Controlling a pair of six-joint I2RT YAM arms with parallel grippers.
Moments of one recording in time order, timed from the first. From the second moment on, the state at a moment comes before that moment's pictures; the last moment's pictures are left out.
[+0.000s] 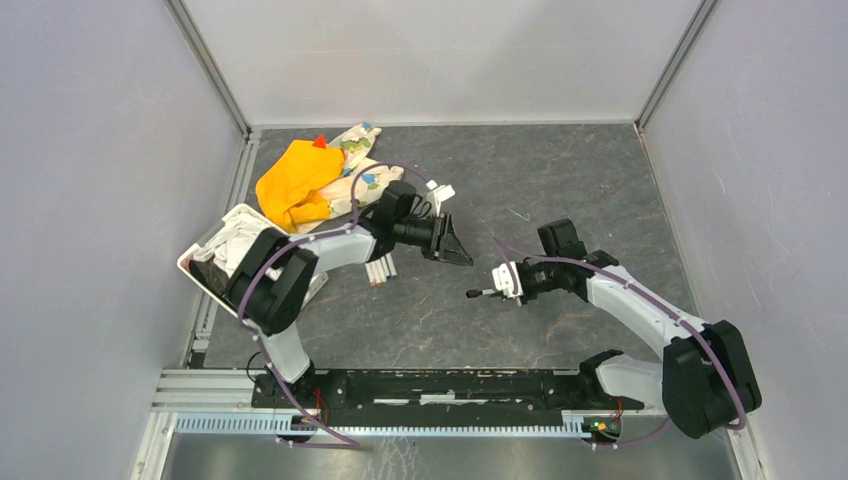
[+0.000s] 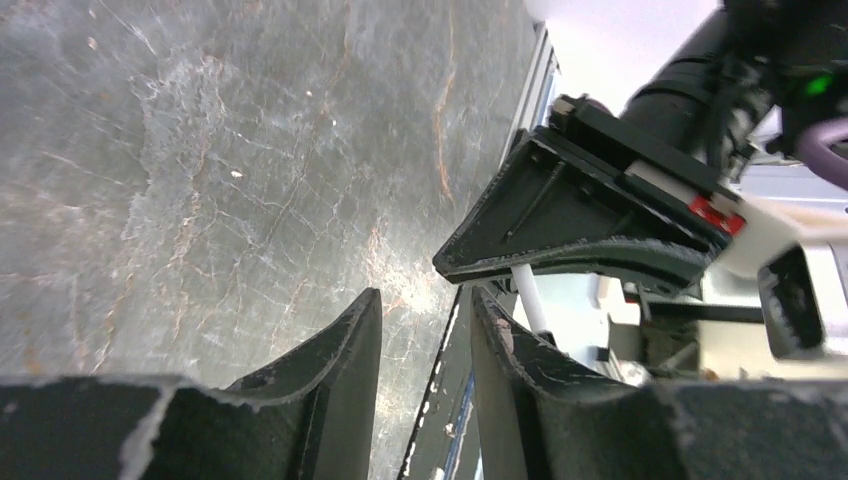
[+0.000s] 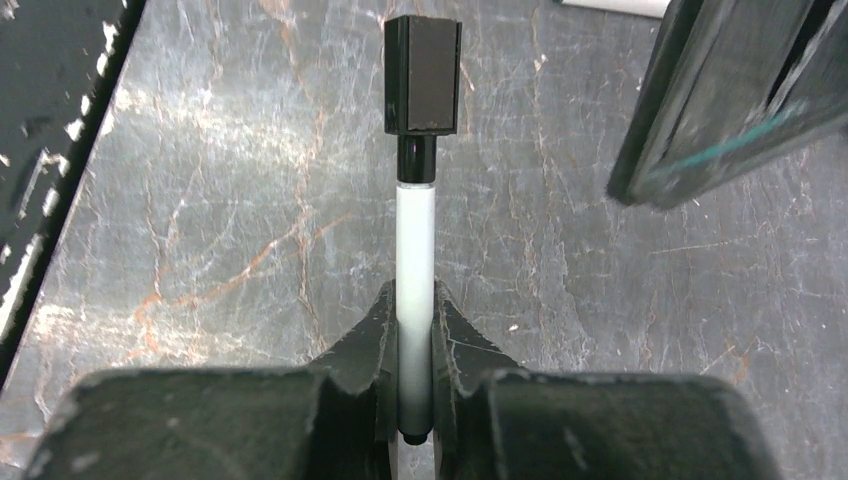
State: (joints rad) left arm -0.60 1.76 0.98 0.22 0.89 -0.62; right arm 0.39 1.19 0.63 -0.46 -0.93 -1.31
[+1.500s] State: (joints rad) left arm -0.82 1.42 0.87 0.72 0.14 -0.70; right arm 0.24 1.12 0.49 0.59 -1.04 0.36
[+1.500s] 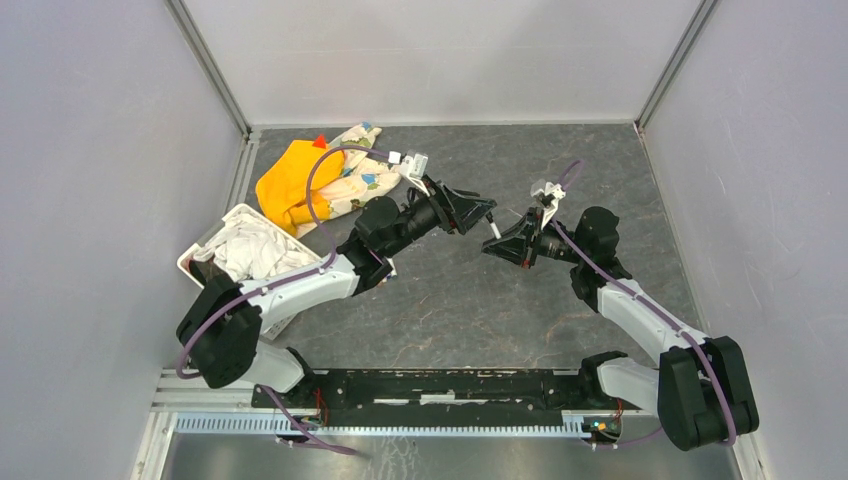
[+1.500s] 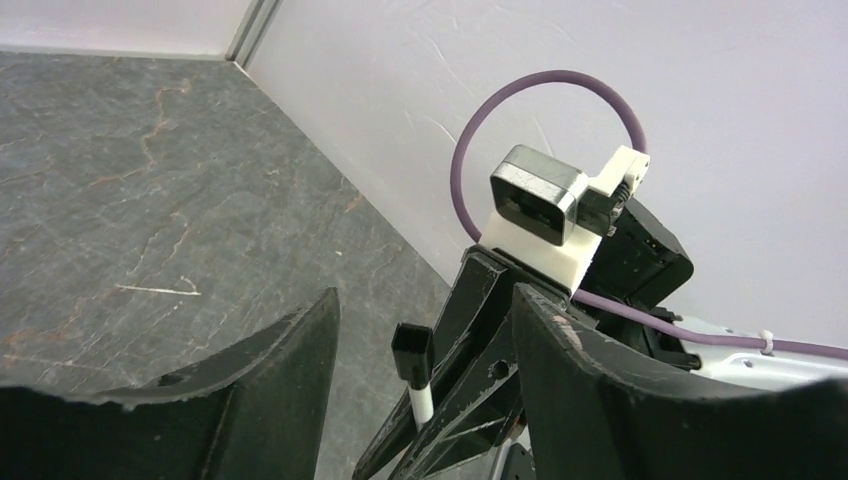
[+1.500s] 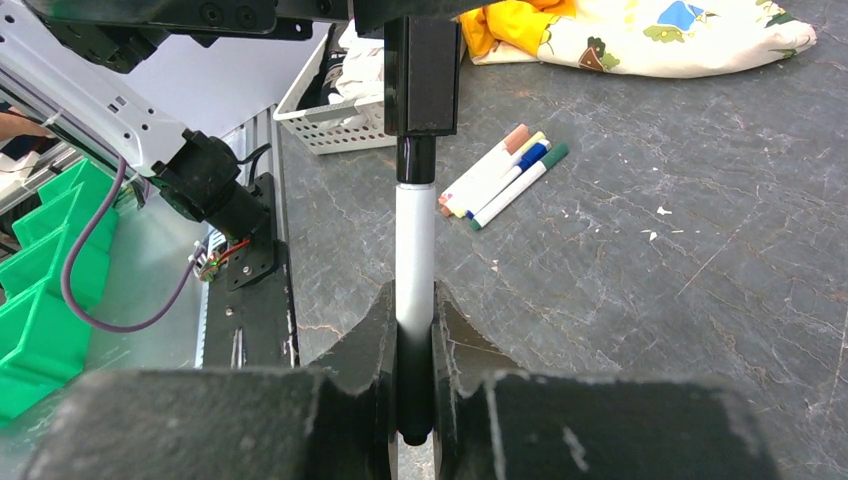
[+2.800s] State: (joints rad) left arm -0.81 1.56 0.92 0.80 0.38 -0.70; right arm 0.21 1.13 0.43 0.73 -1.08 0.41
